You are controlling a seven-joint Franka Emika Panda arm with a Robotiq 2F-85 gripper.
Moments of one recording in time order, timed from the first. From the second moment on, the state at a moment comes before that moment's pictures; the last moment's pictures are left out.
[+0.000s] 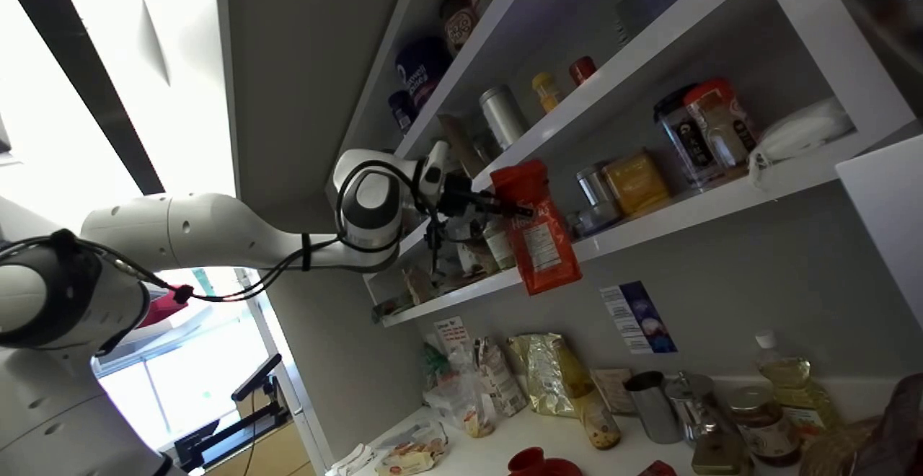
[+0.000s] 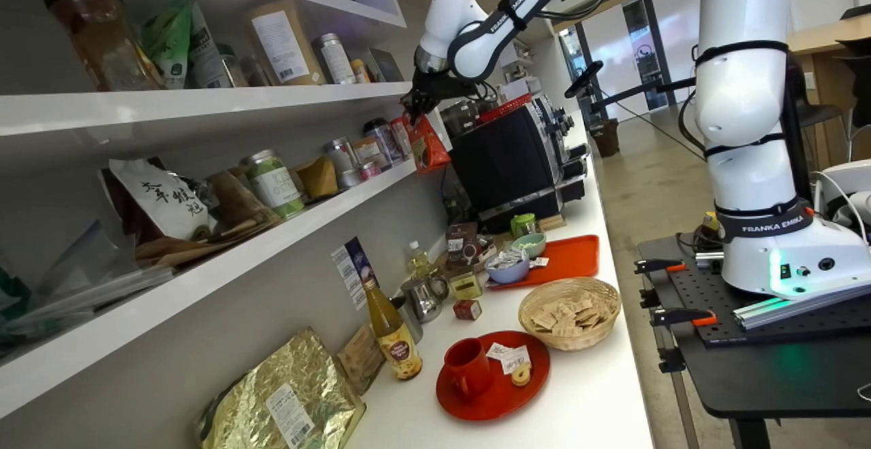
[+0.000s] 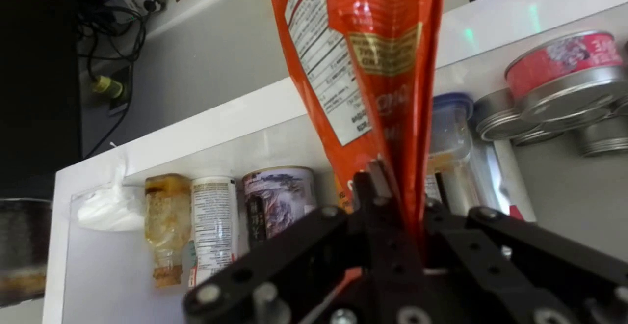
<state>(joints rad) -0.30 -0.22 0.06 -2.08 -0.40 2.76 0.65</state>
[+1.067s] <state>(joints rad) -0.42 -0.03 0.07 -1.79 -0.61 2.75 0.95</state>
